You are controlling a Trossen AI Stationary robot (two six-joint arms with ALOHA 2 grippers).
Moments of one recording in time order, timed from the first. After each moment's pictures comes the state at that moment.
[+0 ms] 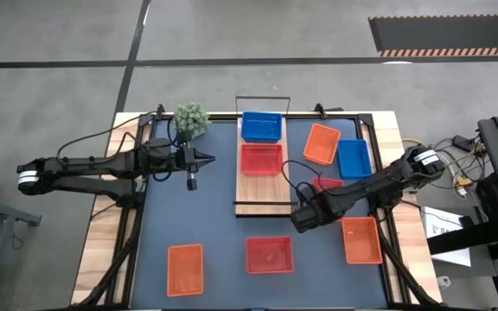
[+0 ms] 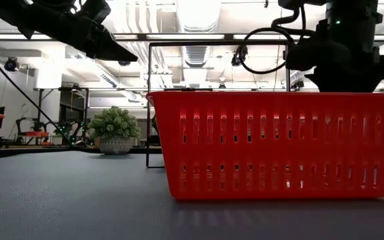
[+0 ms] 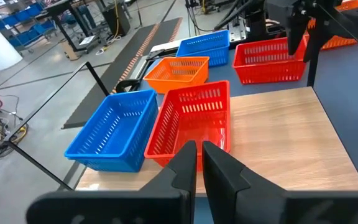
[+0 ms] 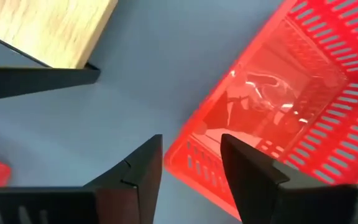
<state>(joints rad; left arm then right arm) 0.21 0.83 0.52 0.04 -0.06 0.30 0.34 1.63 1.10 -1.06 0.16 1.37</state>
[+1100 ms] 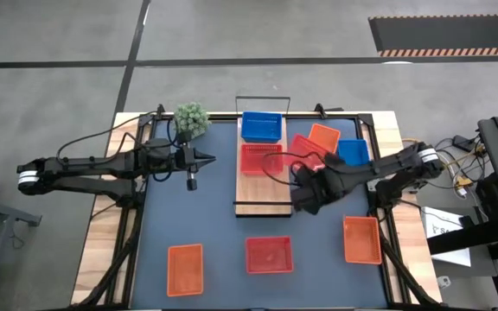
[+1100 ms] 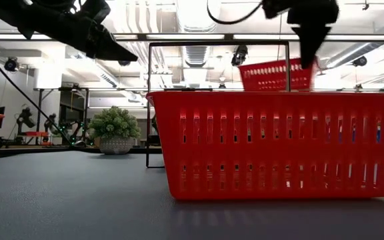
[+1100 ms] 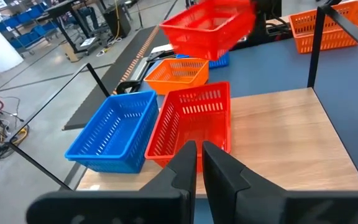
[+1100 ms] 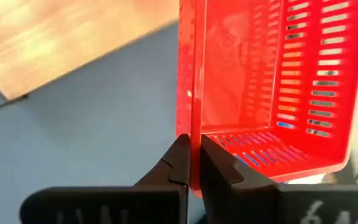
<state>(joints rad) 0.21 0.83 0.52 0.04 -0.06 0.30 0.21 1.63 1.47 -1.52 0.45 0.70</state>
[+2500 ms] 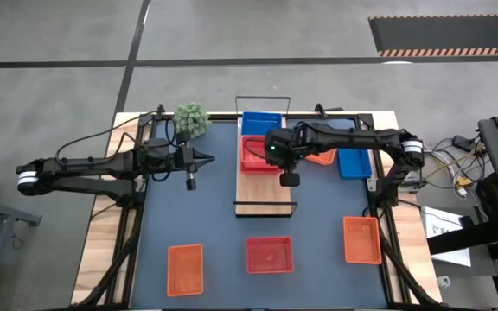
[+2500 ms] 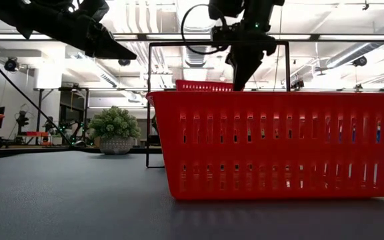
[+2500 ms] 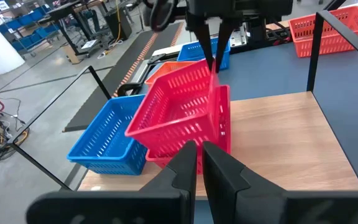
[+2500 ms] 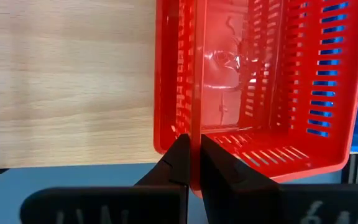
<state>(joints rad) 0.21 0.81 0.52 0.04 -0.06 0.30 -0.19 1.74 1.52 -1.01 0.07 -0.27</state>
